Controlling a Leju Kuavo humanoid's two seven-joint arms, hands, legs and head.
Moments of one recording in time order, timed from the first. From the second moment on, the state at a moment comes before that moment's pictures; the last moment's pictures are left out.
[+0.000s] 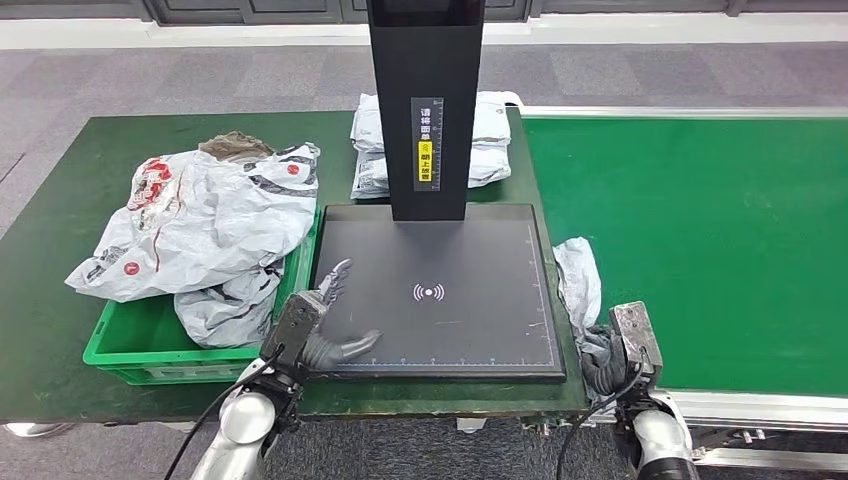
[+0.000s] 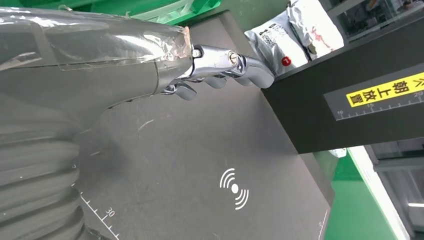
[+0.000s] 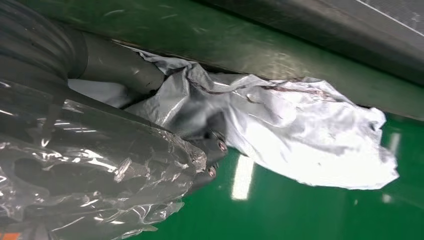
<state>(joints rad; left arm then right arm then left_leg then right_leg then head) -0.09 -0.16 -0.22 -1.28 -0.37 -0.17 -0.14 -0.19 0.06 -0.12 -0.94 0.26 0.15 -0.06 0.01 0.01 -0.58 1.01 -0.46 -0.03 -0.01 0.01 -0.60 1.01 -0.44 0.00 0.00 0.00</state>
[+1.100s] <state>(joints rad) -0.09 -0.16 -0.22 -1.23 -0.37 -0.15 -0.18 -0.10 0.06 -0.13 -1.04 -0.28 0.42 -0.11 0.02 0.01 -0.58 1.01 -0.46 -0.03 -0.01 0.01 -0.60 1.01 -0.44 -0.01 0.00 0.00</state>
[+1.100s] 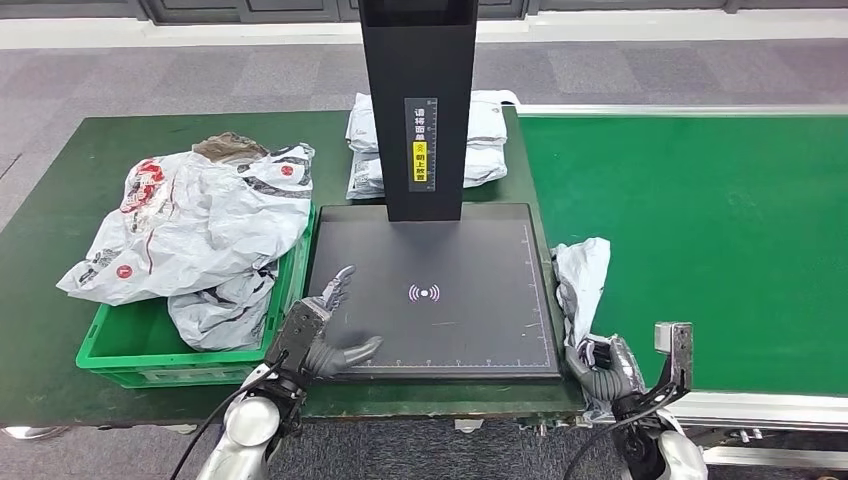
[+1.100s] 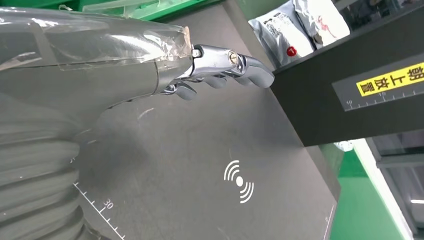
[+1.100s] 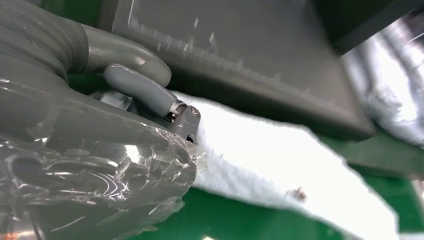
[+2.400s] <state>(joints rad) -0.03 -0.15 -0.18 -1.28 -0.38 -0.12 -0.18 0.06 0.05 -0.21 -1.49 -0.17 0.24 -0.15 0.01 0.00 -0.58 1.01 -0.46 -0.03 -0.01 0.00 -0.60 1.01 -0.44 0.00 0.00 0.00</state>
